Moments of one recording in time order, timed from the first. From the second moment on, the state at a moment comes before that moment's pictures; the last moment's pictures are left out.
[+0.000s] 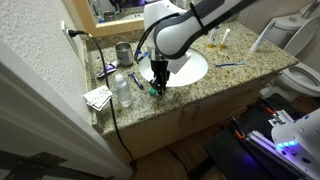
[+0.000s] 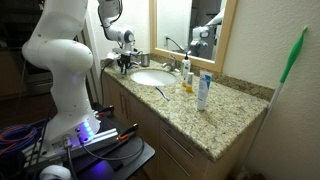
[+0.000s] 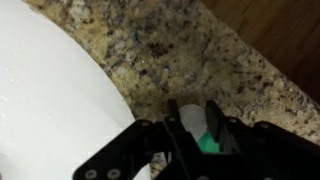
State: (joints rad) arm 0.35 0.48 0.28 -1.91 0.05 2.22 0.07
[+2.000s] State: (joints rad) arm 0.37 0.48 0.28 -1.90 0.05 2.22 0.07
